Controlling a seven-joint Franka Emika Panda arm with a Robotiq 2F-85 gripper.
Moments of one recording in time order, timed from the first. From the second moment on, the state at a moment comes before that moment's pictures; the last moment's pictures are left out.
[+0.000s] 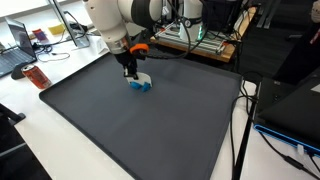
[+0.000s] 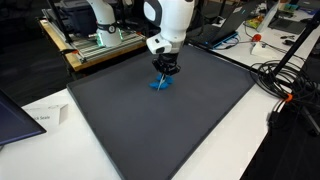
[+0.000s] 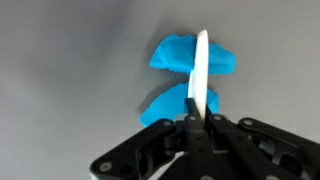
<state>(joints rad) 0.05 0.50 -0.08 -1.96 0.05 2.29 1.02</state>
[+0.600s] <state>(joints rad) 0.06 0.46 -0.09 -2.03 0.05 2.37 1.07</state>
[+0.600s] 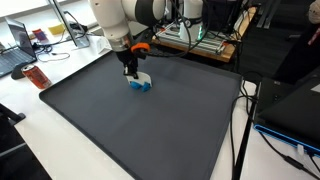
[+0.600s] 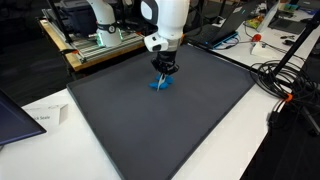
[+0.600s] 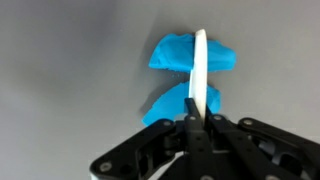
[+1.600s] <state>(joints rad) 0.05 0.36 -0.13 -2.14 0.05 2.49 1.03</state>
